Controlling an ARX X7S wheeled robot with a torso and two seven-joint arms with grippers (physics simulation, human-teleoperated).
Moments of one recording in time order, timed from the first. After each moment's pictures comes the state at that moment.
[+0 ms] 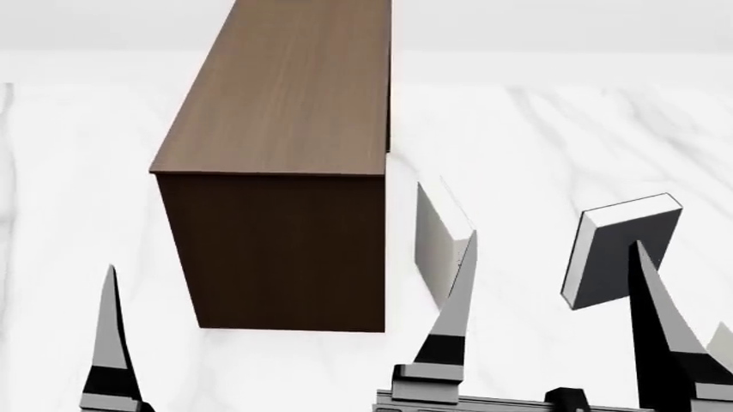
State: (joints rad) left arm -0.06 -0.11 0.33 1.03 0.31 -0.71 -0.12; right arm 0.06 0.21 -0.11 -0.92 0.18 0.45 0.31
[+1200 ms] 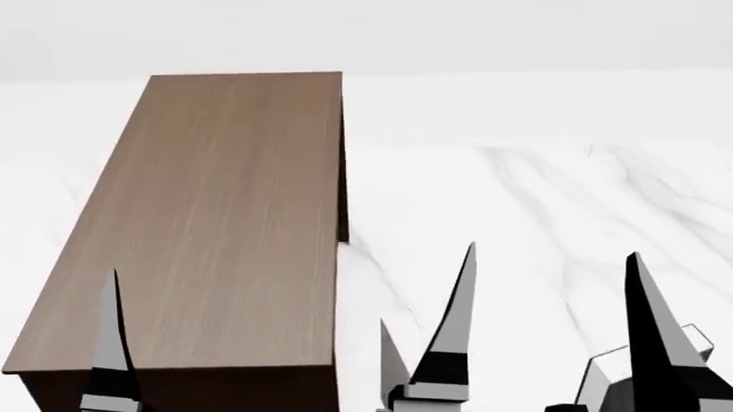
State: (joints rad) left arm -0.06 -0.12 0.33 1.03 0.28 -0.71 -0.15; right arm 0.02 0.25 -0.12 -0.90 0.25 0.35 0.34
